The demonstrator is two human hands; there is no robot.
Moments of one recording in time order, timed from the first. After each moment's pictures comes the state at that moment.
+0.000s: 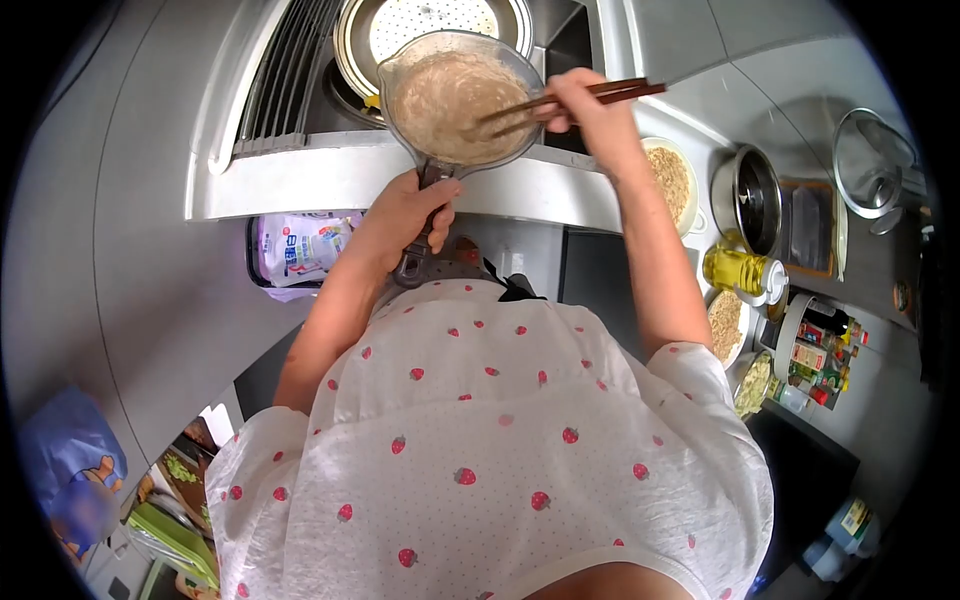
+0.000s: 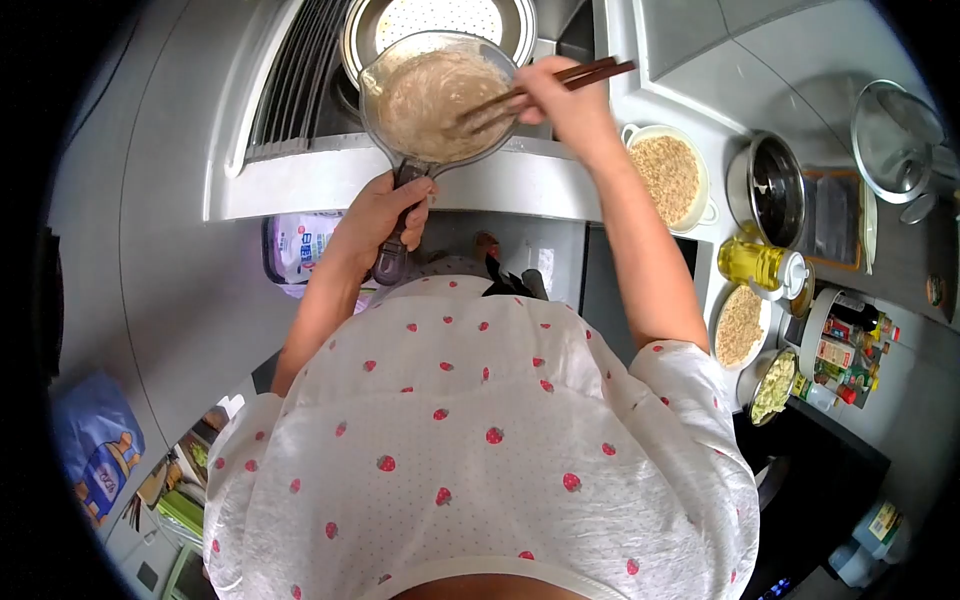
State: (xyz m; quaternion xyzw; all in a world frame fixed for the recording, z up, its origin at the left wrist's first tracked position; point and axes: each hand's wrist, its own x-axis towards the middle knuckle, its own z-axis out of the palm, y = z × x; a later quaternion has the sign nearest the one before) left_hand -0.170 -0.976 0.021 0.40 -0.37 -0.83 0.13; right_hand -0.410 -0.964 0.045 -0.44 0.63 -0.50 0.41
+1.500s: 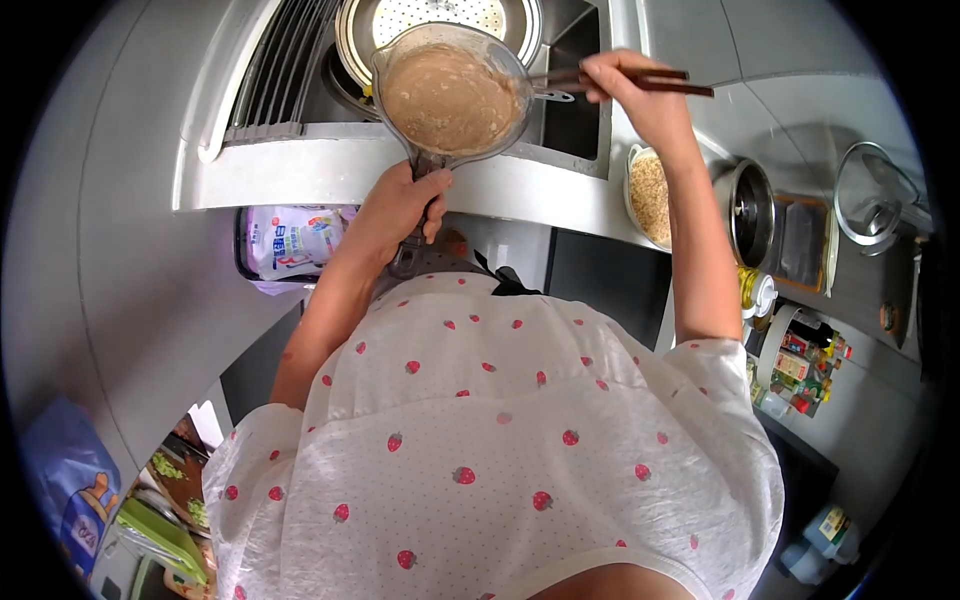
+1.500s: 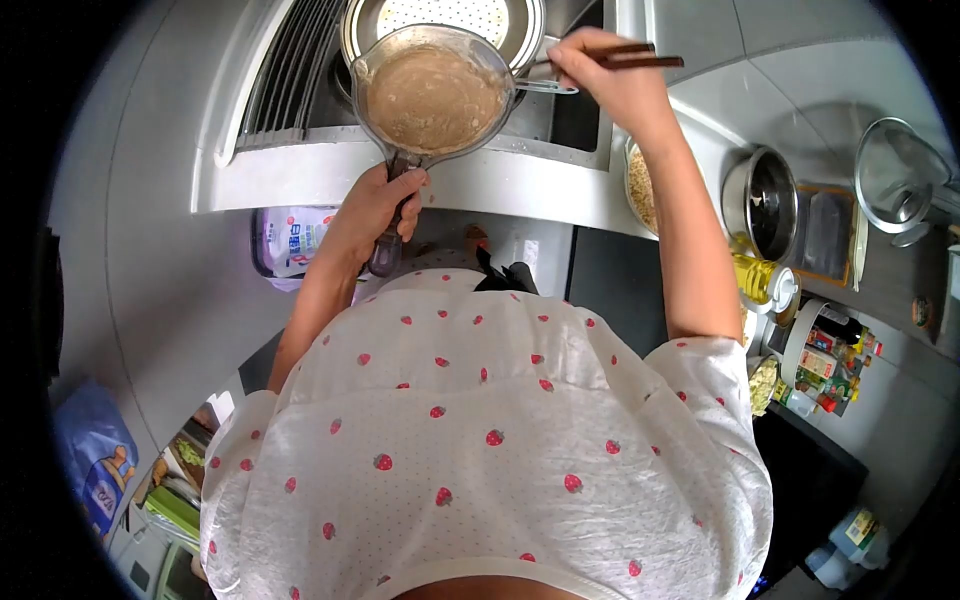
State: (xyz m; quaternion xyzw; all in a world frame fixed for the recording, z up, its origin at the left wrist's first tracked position) left_hand -0.168 -0.987 0.006 0.42 -0.39 -0.80 0.16; right_hand -0.450 -0.989 0.073 -0.63 0.63 -0.35 0.30
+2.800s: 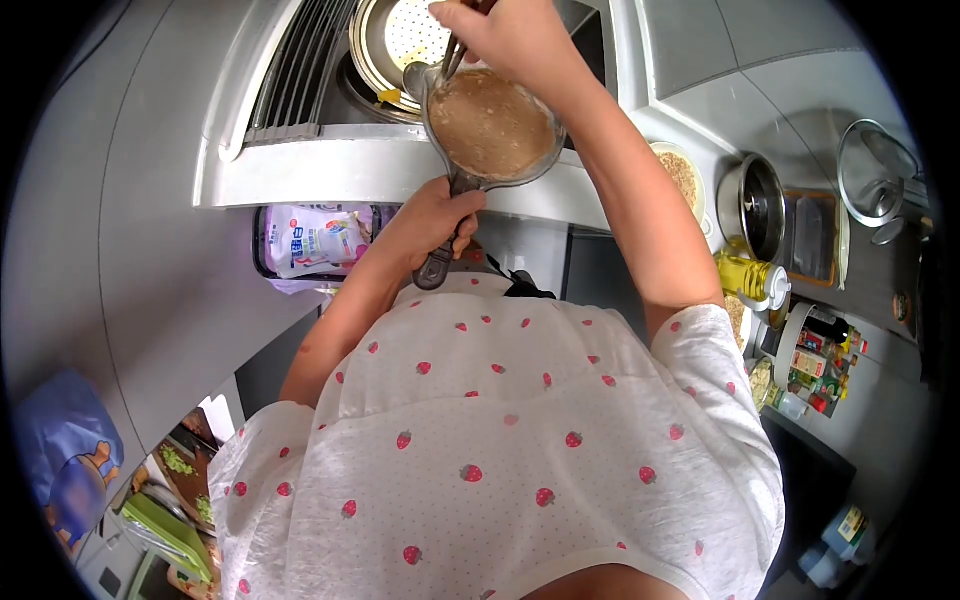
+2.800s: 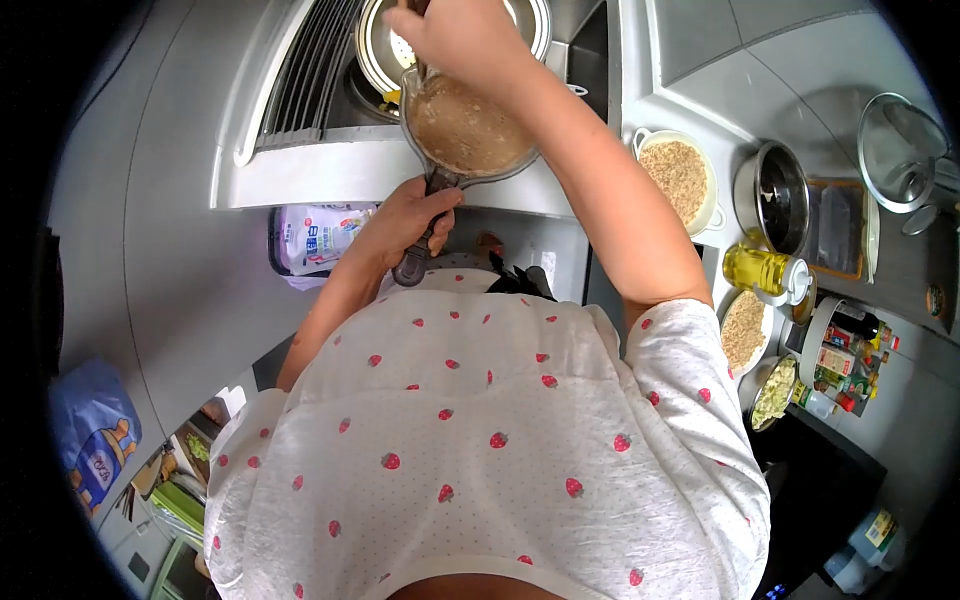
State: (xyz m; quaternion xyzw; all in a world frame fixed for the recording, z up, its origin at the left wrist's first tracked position) left_hand -0.174 -0.964 0.006 0.39 -0.40 -0.82 0.10; right_hand -0.328 -1.037 0.111 -0.70 0.58 -0.39 0.14
